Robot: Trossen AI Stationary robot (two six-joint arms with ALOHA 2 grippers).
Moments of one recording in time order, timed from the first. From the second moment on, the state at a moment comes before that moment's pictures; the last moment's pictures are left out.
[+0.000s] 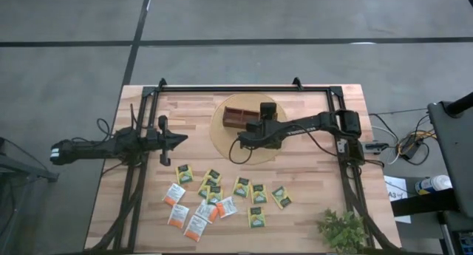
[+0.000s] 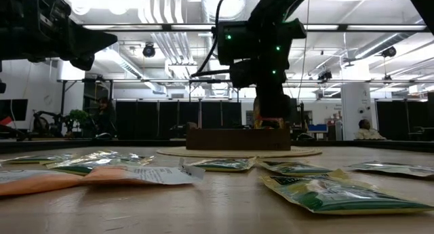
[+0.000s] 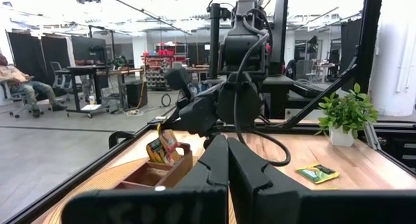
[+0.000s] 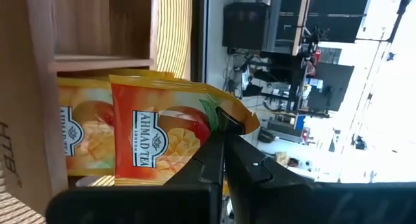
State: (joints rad) left arm 0.06 0.17 0.01 0.25 -0.08 0.03; right arm -0.06 2.00 1.41 -0.97 1.10 -0.01
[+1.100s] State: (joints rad) left arm 0.06 0.17 0.01 0.25 -0.08 0.03; right arm -0.08 2.00 1.31 -0.85 1.04 -0.03
